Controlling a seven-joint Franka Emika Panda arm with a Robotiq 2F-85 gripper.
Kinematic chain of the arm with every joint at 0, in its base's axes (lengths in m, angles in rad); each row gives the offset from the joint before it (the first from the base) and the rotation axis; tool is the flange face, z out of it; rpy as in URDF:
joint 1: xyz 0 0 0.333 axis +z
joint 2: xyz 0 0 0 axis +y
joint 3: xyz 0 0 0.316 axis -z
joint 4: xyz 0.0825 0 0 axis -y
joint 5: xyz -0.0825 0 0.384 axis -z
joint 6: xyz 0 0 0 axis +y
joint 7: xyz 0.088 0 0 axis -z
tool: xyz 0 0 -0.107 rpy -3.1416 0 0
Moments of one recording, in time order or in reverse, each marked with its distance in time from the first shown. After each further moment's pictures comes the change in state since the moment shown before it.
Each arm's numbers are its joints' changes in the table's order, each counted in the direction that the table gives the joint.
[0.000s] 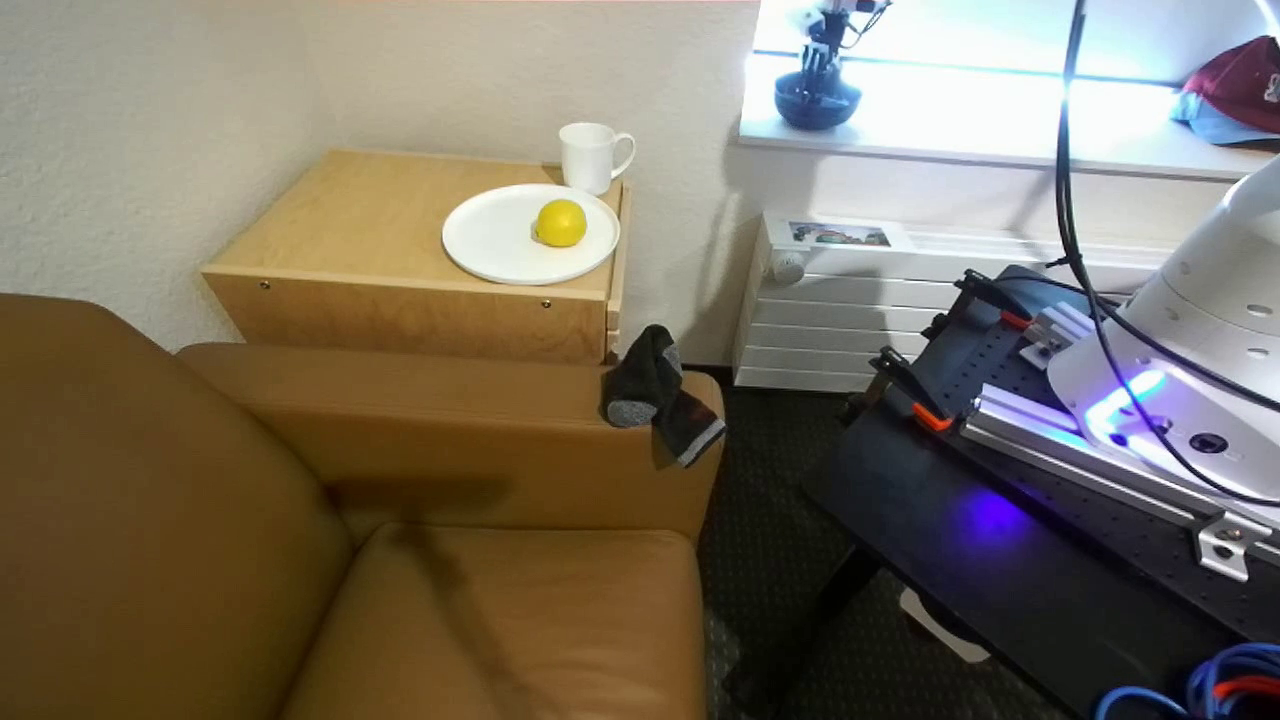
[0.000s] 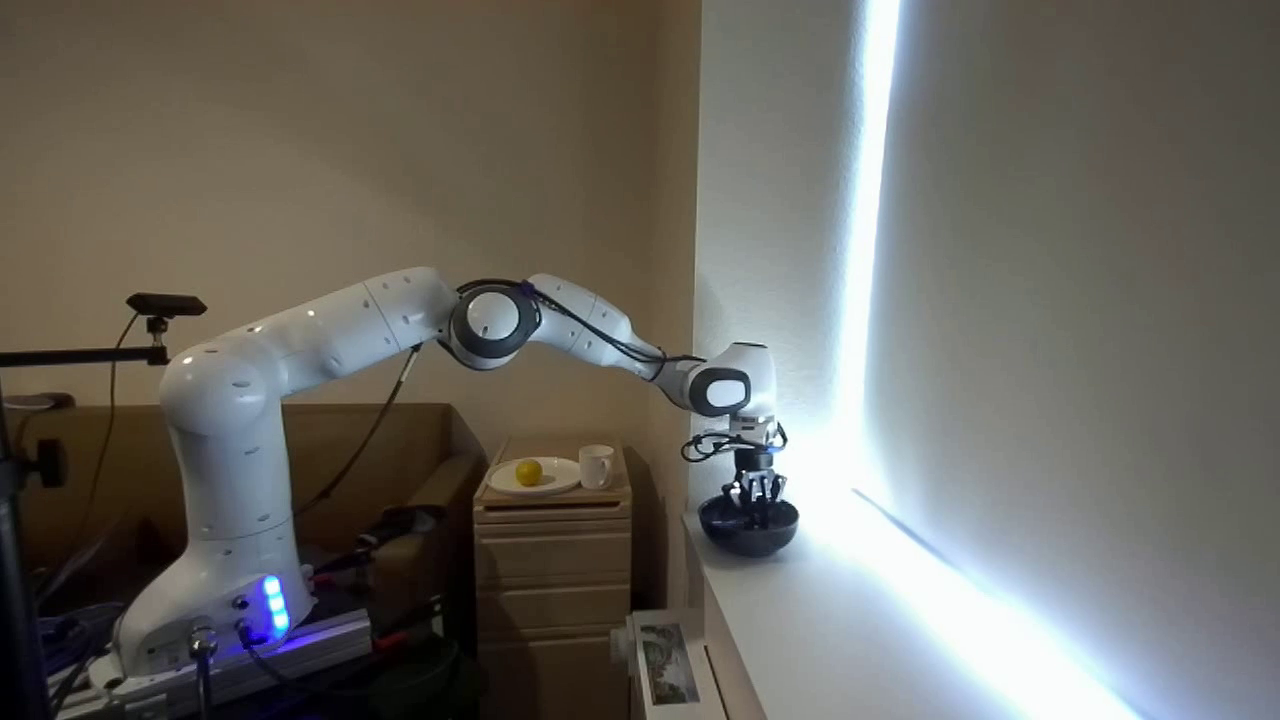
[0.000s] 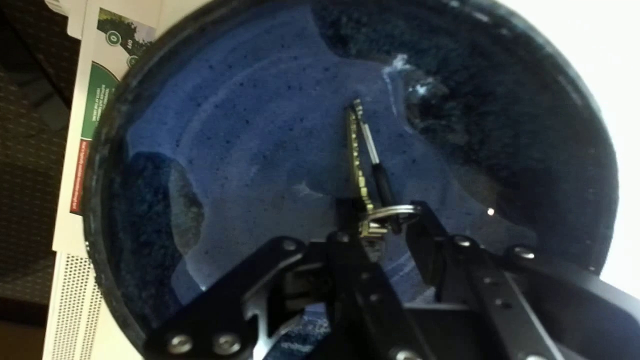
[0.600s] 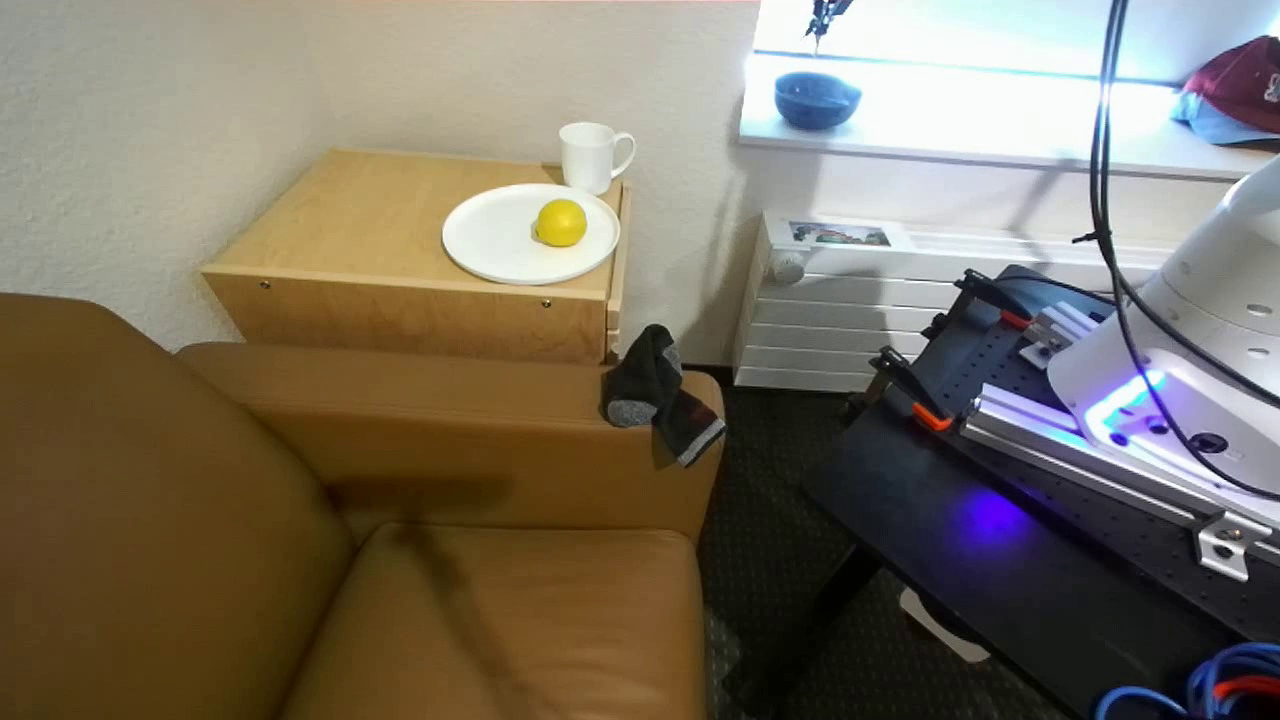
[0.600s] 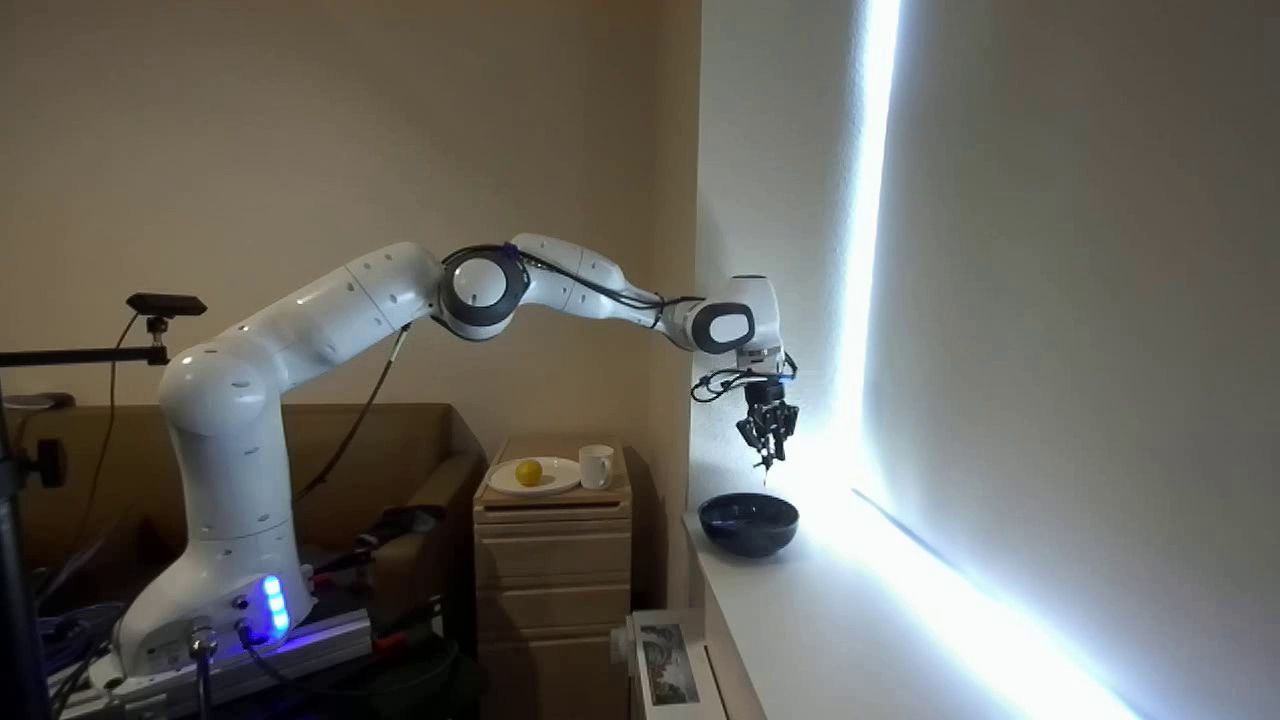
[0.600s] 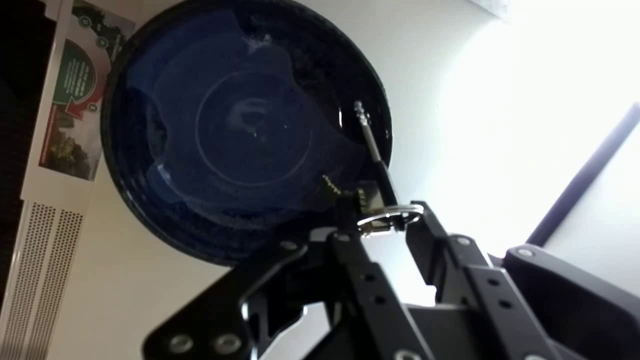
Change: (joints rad) arm -0.006 -0.154 0.000 0.020 0.001 0.041 -0.067
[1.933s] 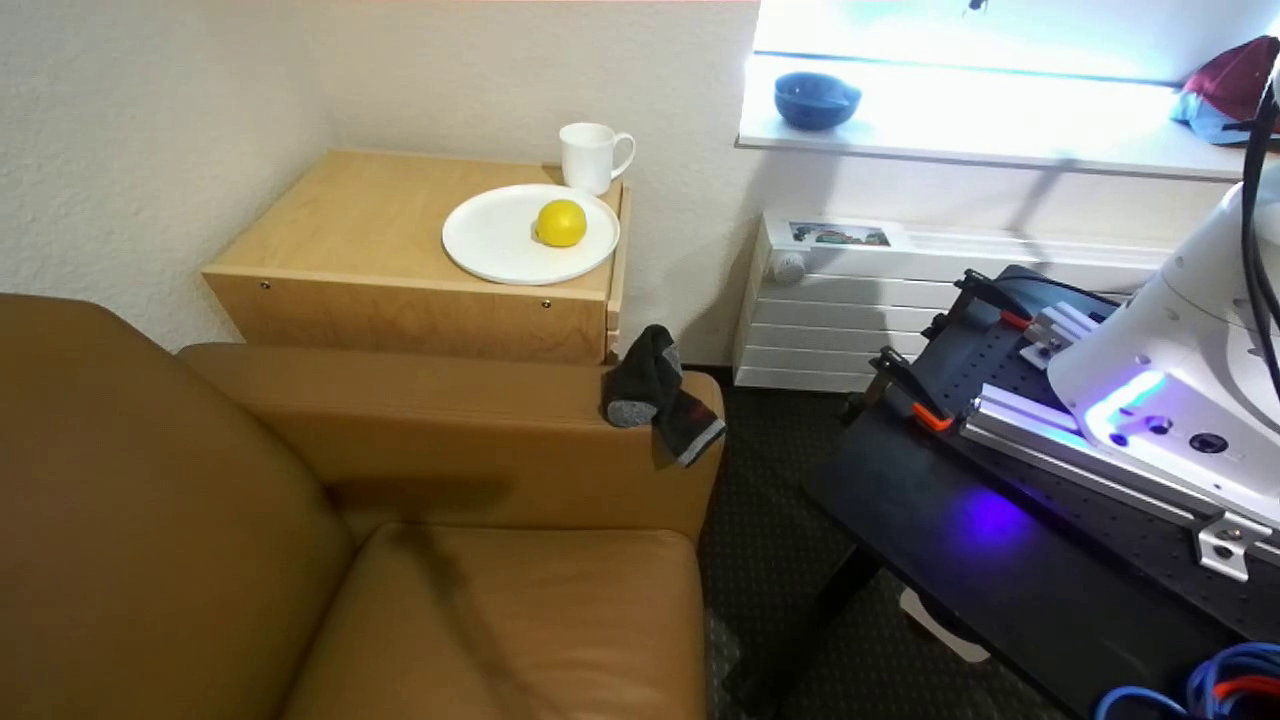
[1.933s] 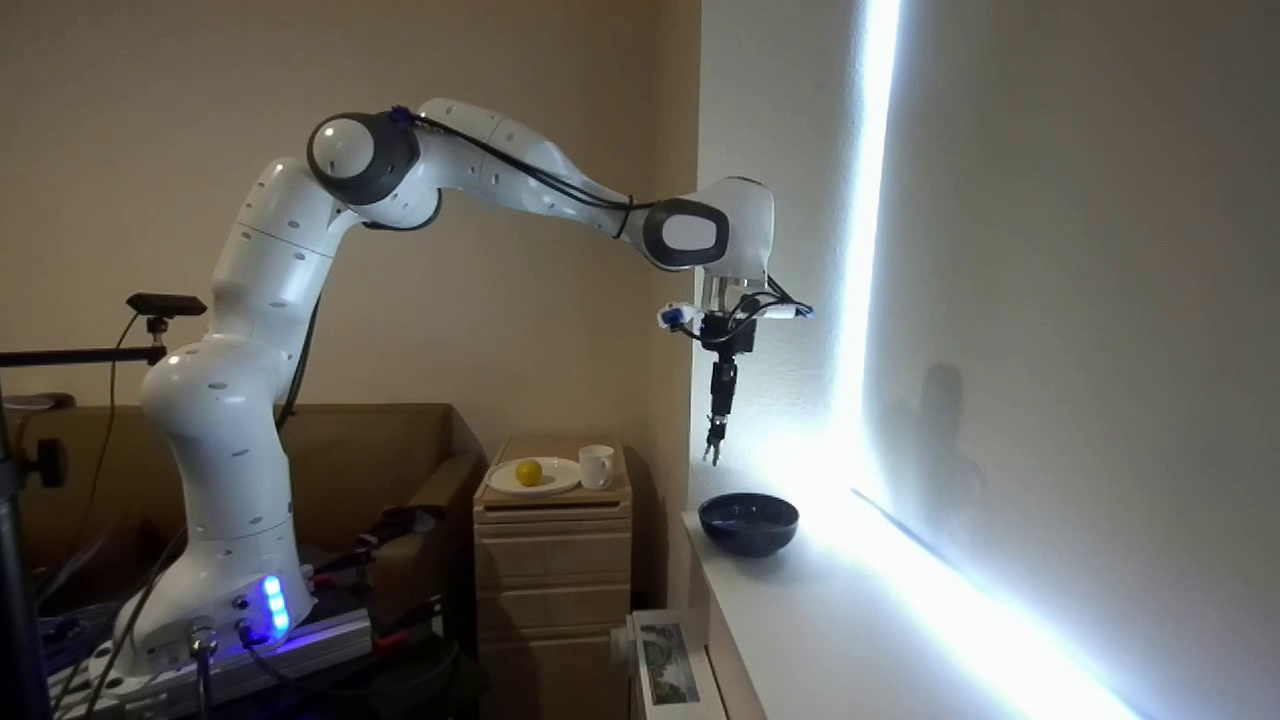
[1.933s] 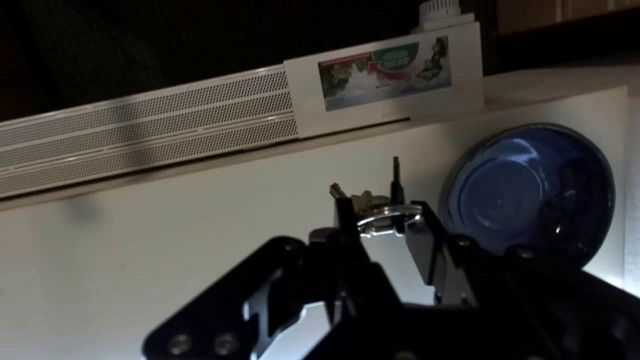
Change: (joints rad) arm -0.158 -0.613 0.013 -0.661 0.085 0.201 -1.220
